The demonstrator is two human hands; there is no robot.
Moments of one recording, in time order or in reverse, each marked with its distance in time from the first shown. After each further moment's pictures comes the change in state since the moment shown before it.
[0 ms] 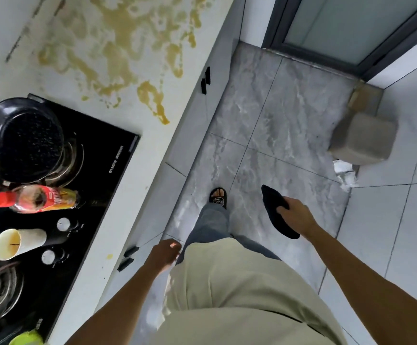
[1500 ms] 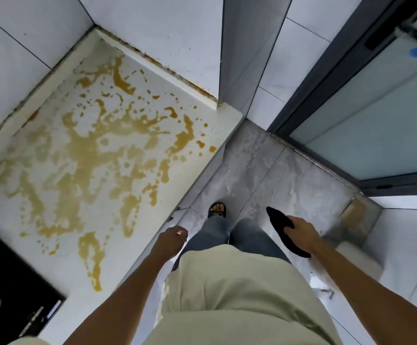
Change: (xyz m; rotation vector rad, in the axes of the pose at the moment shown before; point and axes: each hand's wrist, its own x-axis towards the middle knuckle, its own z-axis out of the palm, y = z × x) left_hand 0.273 0.314 -0.432 -0.600 0.154 -0.189; right_hand 0.405 -0.224 -0.401 -0.350 -0.178 -0.085
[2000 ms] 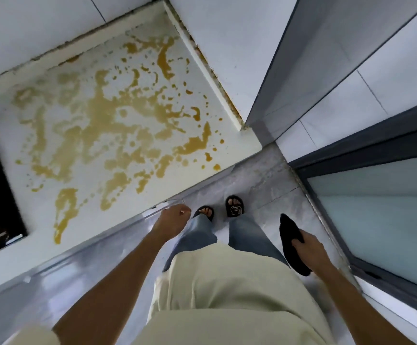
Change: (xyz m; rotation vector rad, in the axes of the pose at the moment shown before) left_hand 0.012 0.117 0.005 -0.259 0.182 -0.099; right_hand 0.087 -0.019 -0.152 -0.203 -0.043 -0.099
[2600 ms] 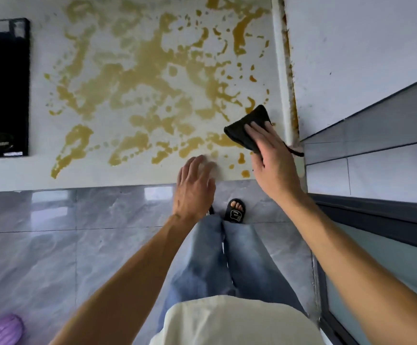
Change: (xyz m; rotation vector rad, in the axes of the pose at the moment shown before) left_hand 0.025 0.048 0.013 -0.108 0.711 0.132; right_hand 0.064 -0.285 -0.021 -0.249 0.218 -1.167
